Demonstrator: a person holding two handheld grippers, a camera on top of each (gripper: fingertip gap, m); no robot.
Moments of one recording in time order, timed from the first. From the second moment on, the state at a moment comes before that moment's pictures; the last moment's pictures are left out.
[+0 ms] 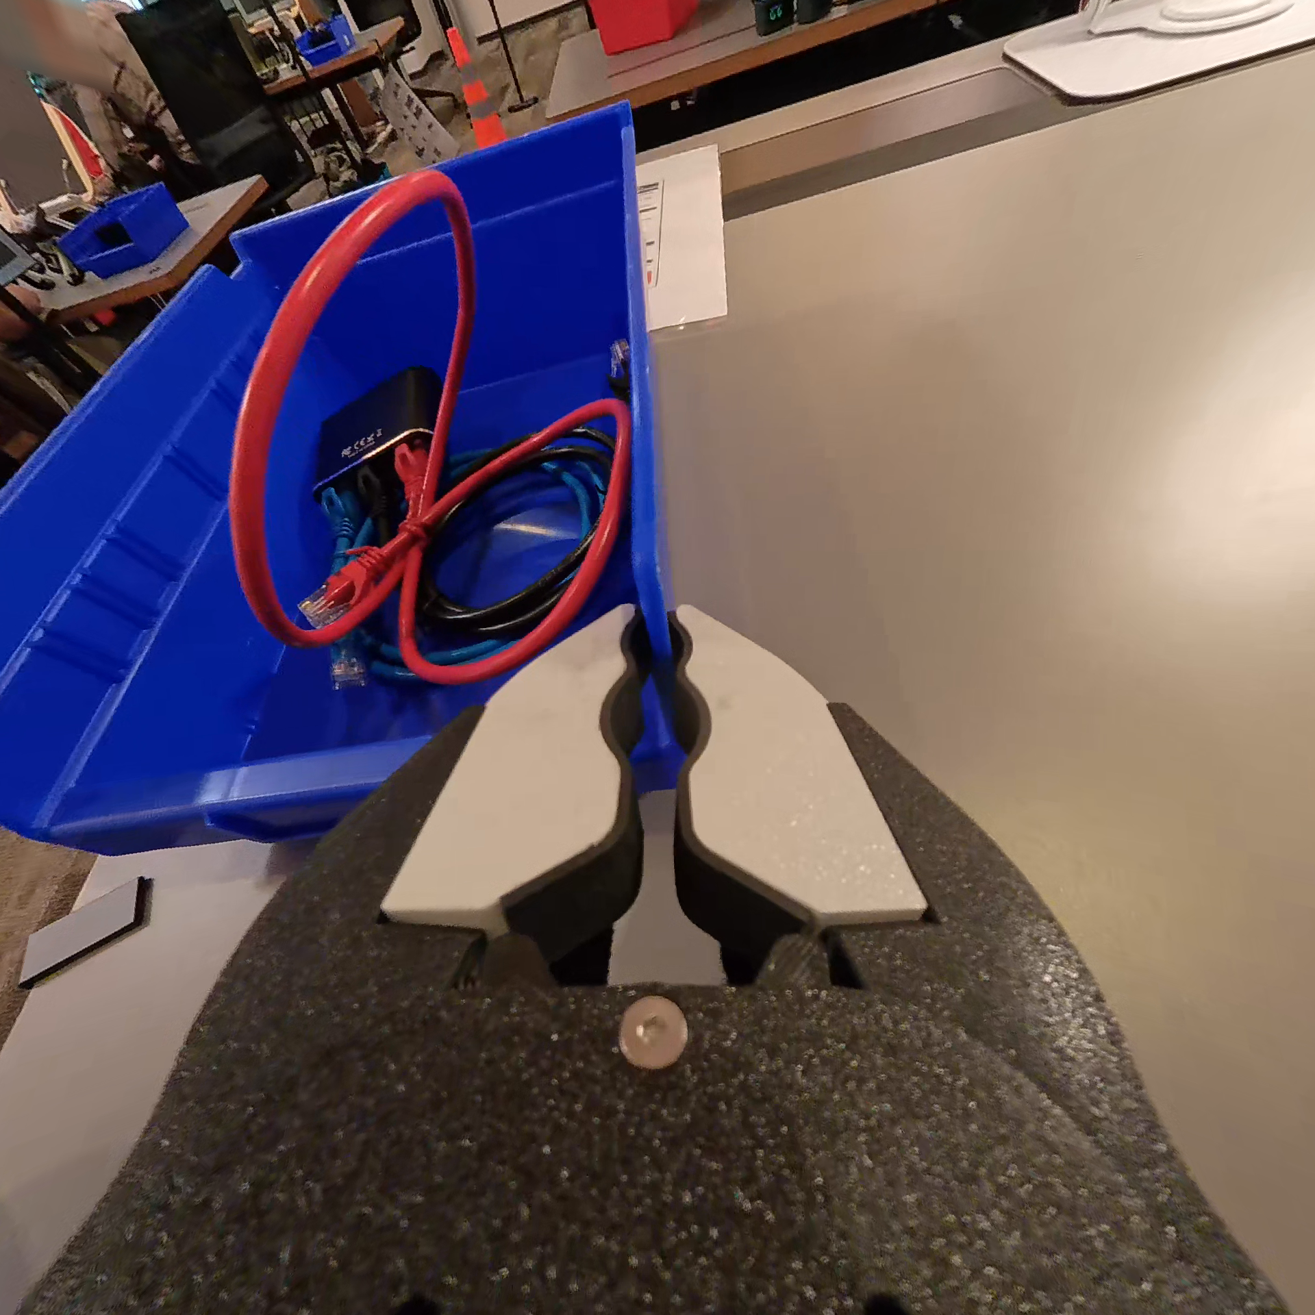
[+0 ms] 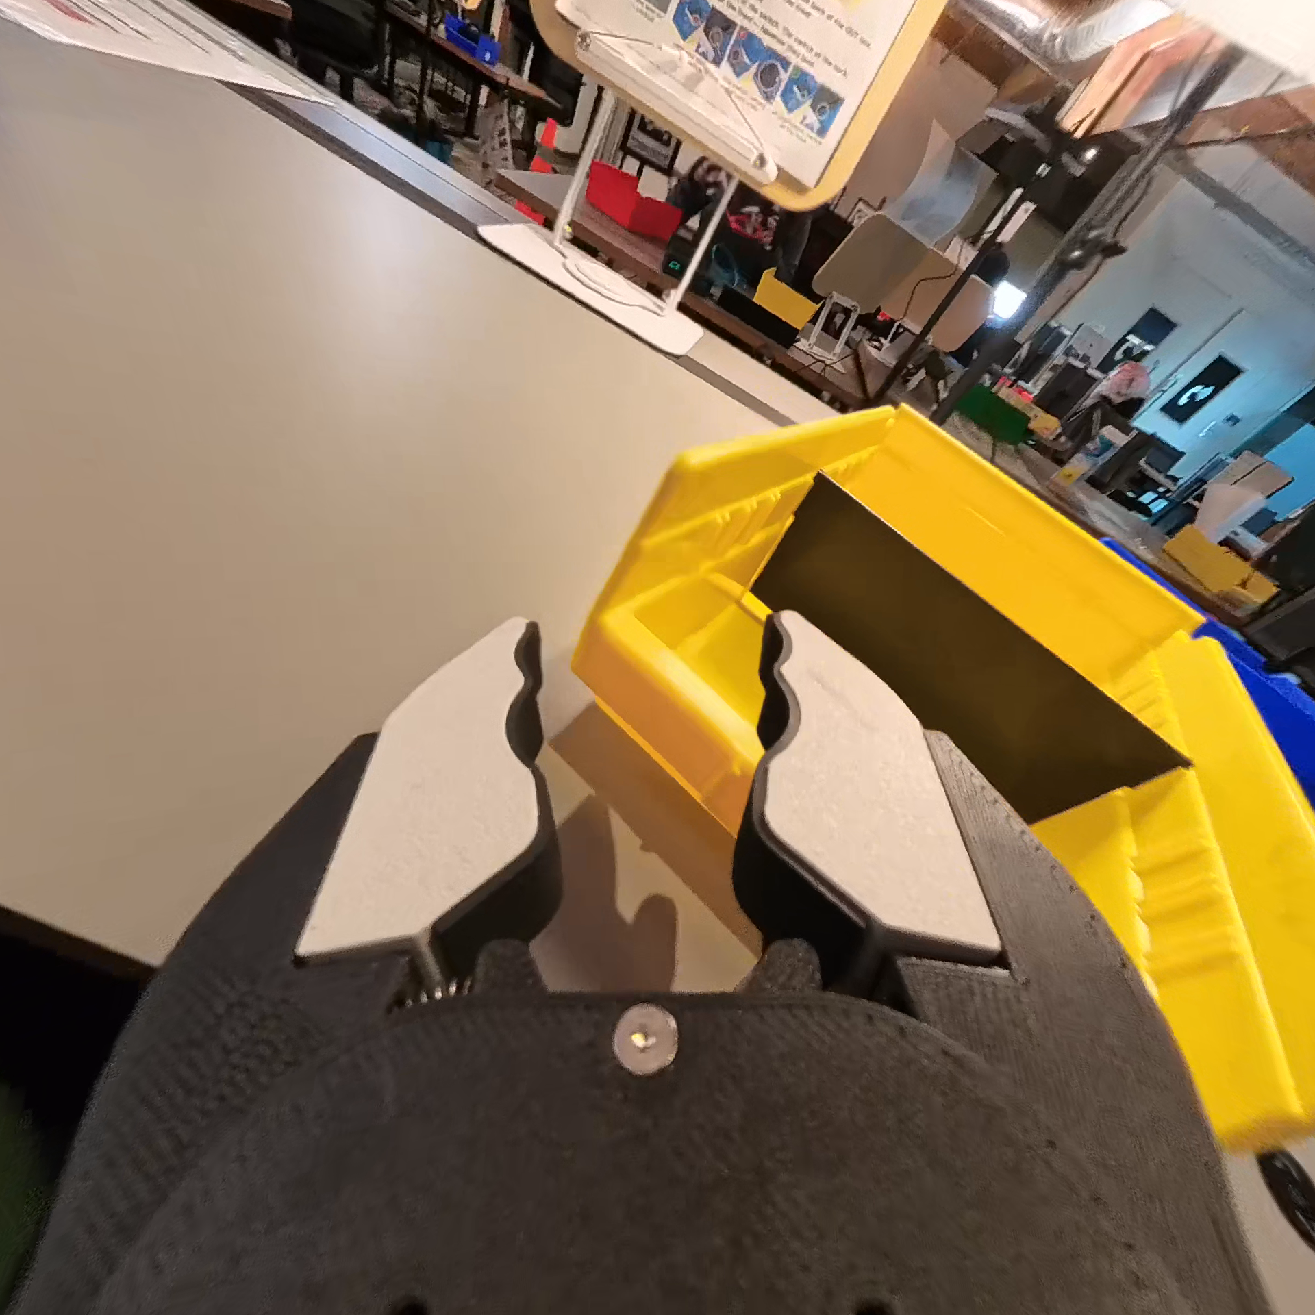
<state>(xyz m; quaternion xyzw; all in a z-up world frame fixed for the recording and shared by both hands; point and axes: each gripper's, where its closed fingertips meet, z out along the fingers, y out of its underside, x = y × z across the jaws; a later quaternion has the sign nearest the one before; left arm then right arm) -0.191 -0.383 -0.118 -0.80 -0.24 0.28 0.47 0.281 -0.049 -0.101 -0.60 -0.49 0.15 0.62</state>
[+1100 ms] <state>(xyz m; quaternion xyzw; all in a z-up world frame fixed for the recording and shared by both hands) -0.191 -0.365 -0.114 -0.80 -0.20 0.33 0.46 0.305 0.073 -0.100 -0.67 -0.43 0.10 0.60</state>
